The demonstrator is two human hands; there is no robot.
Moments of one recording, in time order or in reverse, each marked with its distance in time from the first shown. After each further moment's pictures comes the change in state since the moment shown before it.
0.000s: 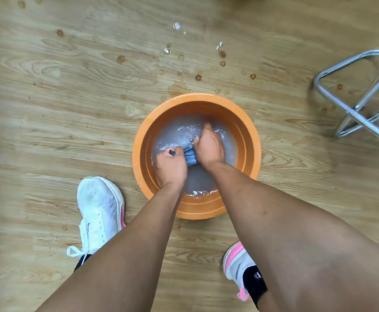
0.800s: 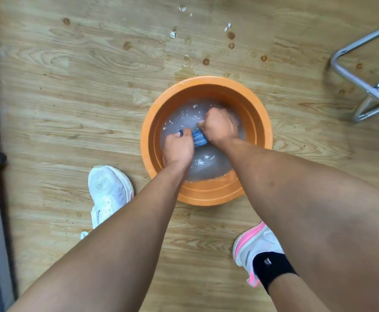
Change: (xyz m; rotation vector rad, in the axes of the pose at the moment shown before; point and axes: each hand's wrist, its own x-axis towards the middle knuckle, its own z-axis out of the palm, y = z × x) left_hand 0.015 0.009 -0.006 0.178 -0.094 -0.011; right_hand 0.017 -0.005 -0.011 -0.228 -0.039 -0.109
